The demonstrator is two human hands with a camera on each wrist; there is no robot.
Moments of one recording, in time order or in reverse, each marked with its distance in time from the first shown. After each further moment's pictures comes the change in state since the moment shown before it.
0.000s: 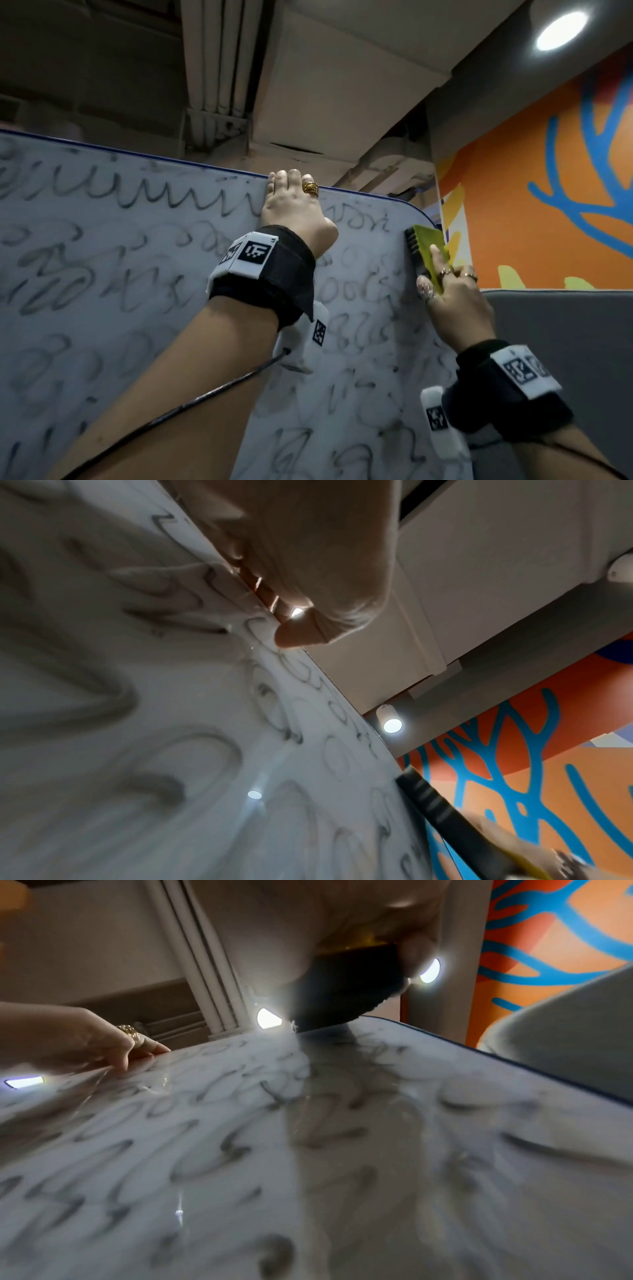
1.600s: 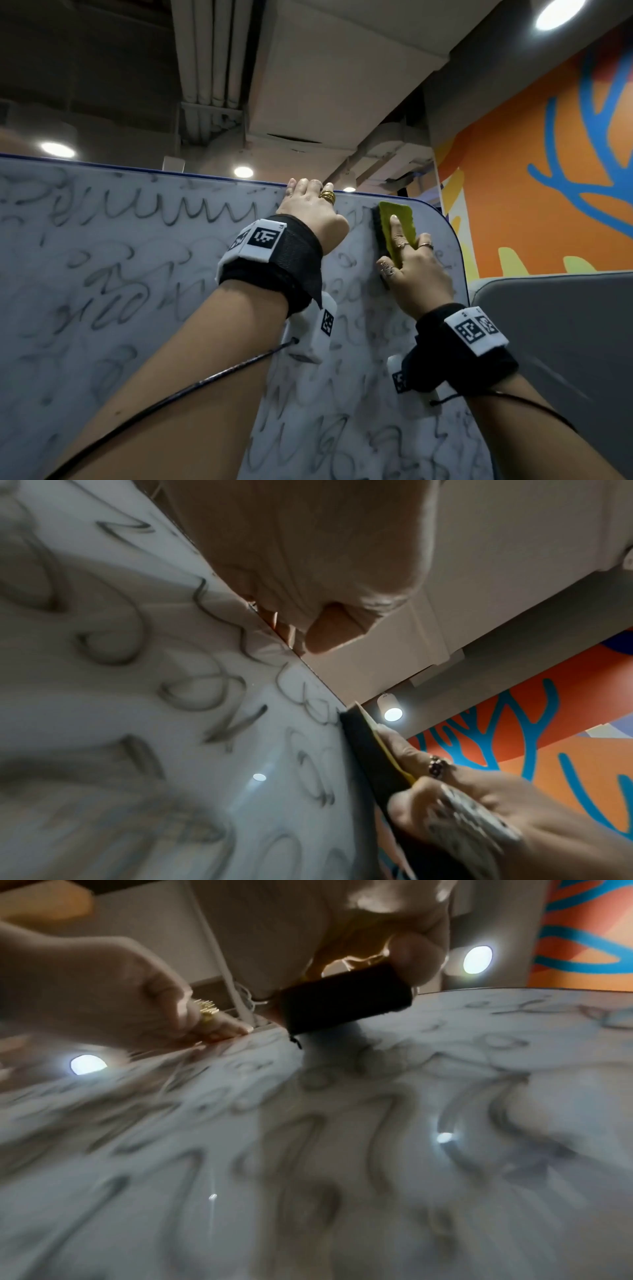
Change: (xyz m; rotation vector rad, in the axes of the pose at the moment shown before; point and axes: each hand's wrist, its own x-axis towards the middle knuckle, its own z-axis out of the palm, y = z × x) left_hand 0.002 -0.027 -0.027 -0.128 -0.218 0.151; right_hand -0.011 -0.093 -0.002 -0.004 -0.044 -0.088
